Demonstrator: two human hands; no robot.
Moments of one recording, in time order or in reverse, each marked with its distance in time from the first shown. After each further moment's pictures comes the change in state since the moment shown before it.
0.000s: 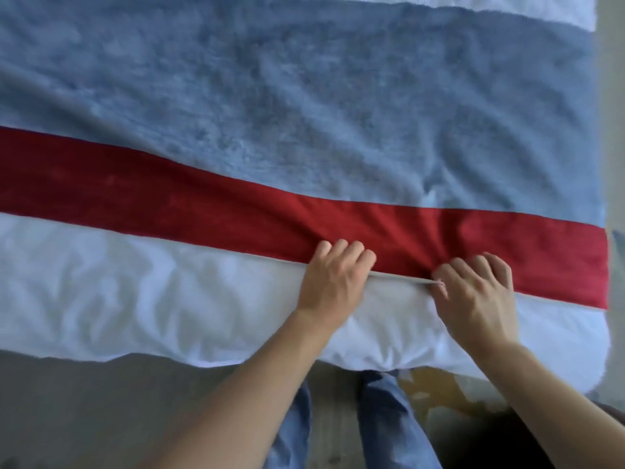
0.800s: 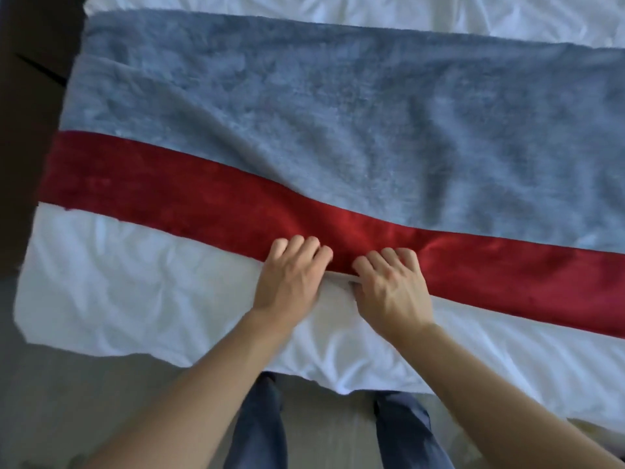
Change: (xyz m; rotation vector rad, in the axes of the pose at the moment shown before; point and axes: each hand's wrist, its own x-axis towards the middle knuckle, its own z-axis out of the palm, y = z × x) left_hand -0.097 -0.243 -0.097 0.185 -0.039 -0.097; right_hand 0.105 -0.306 -0.007 0.229 -0.037 -0.243
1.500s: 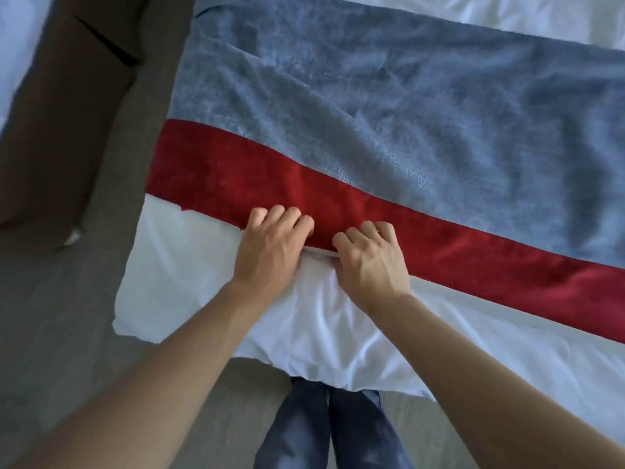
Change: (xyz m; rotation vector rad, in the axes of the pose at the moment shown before) left_hand -0.051 -0.224 -0.021 0.026 0.059 -0.135; right_hand 0.131 -0.197 0.038 -0.008 -0.052 -0.077
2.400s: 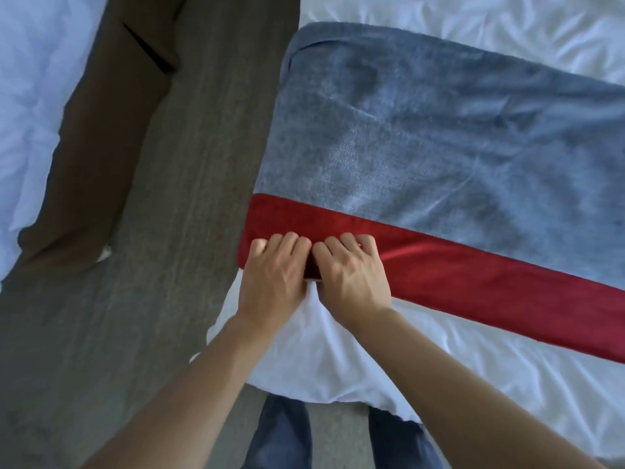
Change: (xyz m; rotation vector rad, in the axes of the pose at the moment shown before) left_hand -0.040 -0.179 -0.013 -0.140 0.023 -0.104; right_hand 0.116 -0.186 0.024 0.036 0.033 -0.018
